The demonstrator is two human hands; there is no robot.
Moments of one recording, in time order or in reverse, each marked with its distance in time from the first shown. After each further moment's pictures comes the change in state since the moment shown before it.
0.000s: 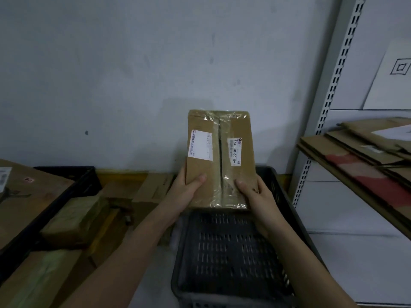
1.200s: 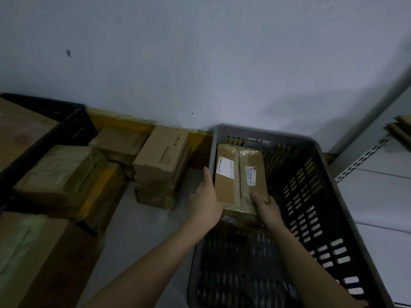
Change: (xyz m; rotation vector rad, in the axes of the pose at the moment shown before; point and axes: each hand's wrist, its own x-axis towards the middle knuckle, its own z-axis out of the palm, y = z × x) left_hand 0.055 -0.139 0.000 0.716 0.087 -0.272; right_hand 0.112 0.194 -0.039 -0.534 0.292 0.476
